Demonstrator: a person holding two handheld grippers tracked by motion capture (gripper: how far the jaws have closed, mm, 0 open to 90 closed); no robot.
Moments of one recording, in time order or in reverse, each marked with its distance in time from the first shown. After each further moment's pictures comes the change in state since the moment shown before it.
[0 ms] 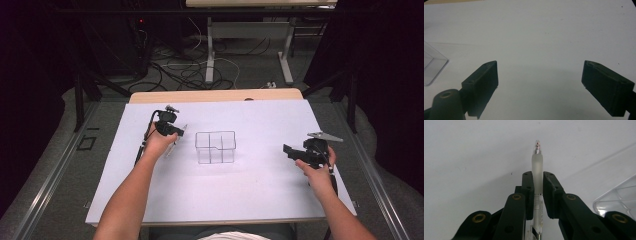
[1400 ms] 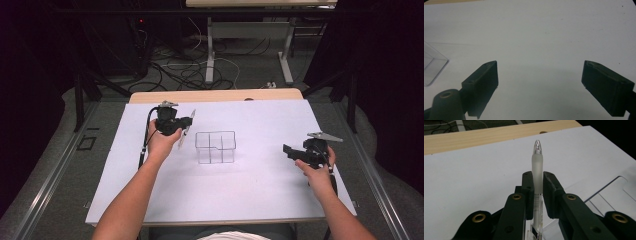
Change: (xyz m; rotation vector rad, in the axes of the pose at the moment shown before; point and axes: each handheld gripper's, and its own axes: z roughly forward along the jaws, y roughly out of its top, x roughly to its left) left arm -0.039 -0.001 -0.050 -0.354 -0.117 0.000; right arm 0.000 0.000 0.000 0.000 -0.001 0.003
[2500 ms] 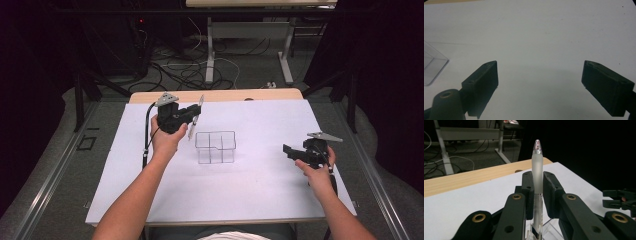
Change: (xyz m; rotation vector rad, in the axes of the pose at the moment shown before) left arm -0.044 0.021 -0.035 -0.253 -0.116 0.064; right arm 0.000 0.000 0.000 -0.001 -0.002 -0.007
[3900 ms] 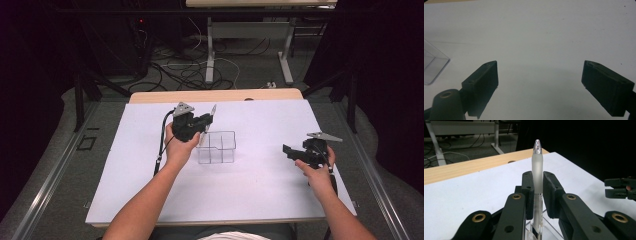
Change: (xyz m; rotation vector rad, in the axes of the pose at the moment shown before) left arm -0.016 -0.031 0.033 0.043 -0.005 0.016; right arm 0.000 0.000 0.000 0.005 0.009 -0.002
